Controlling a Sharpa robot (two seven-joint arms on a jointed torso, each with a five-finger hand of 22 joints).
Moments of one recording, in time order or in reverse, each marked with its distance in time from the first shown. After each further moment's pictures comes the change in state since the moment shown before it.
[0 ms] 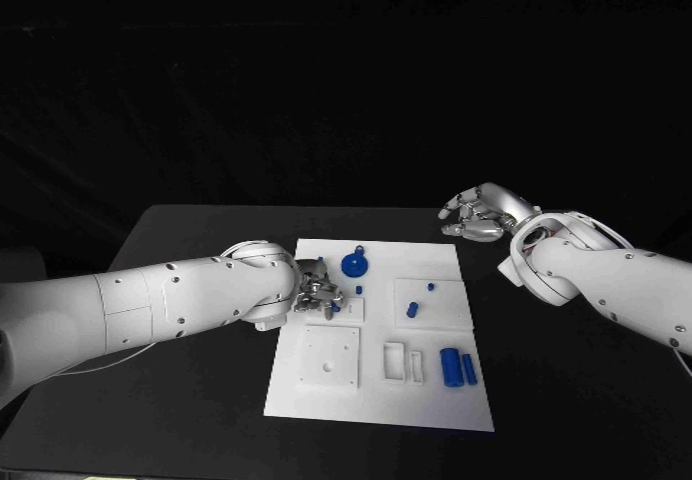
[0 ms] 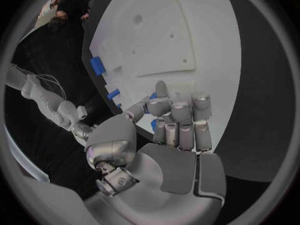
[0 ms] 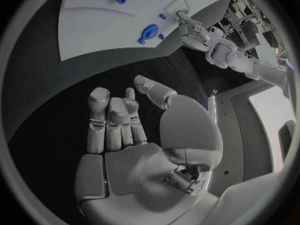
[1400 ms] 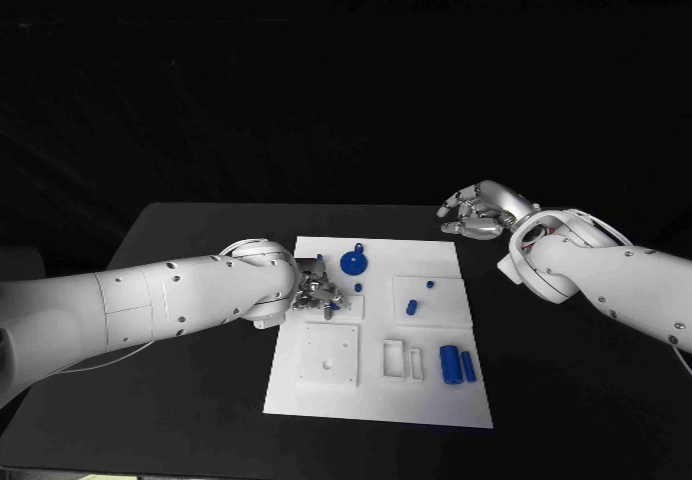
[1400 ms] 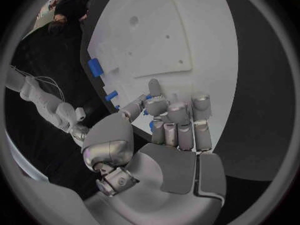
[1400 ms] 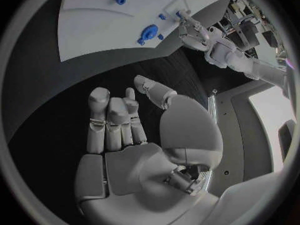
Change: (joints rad) left arm -0.002 0.004 -0.002 -0.009 -0.014 0.008 -0.006; left_hand 0.027 -0.144 -0.002 0.009 -0.108 0.067 -0.024 0.004 0.002 -0.009 -0.012 0.000 0.000 0.030 -0.030 0.000 -0.002 0.000 0.000 0.000 0.004 0.000; right arm 0.000 -0.002 0.000 0.004 0.000 0.002 0.000; right_hand 0.000 0.000 0.000 0.000 0.004 0.001 0.000 0.000 0.000 0.000 0.000 -0.001 -0.001 0.000 0.000 0.000 0.000 0.000 -0.004 0.000 0.000 0.001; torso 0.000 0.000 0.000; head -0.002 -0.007
